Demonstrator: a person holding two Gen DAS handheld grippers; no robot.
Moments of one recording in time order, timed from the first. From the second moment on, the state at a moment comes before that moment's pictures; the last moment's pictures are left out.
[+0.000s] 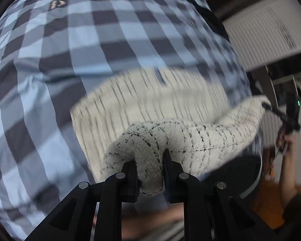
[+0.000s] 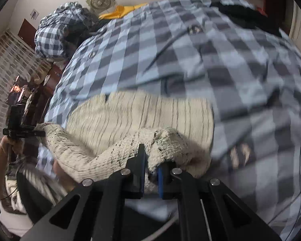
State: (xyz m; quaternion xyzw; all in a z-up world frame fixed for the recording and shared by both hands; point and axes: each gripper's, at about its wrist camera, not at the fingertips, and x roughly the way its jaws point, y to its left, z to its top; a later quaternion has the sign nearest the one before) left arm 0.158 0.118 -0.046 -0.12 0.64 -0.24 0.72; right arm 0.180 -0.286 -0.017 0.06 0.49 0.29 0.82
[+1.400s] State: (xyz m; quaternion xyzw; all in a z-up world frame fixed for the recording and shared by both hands) left arm 0.136 -0.005 -0.069 0.03 0.51 -0.12 0.85; right arm 0.113 -0.148 -0.011 -0.10 0.43 0.24 0.86
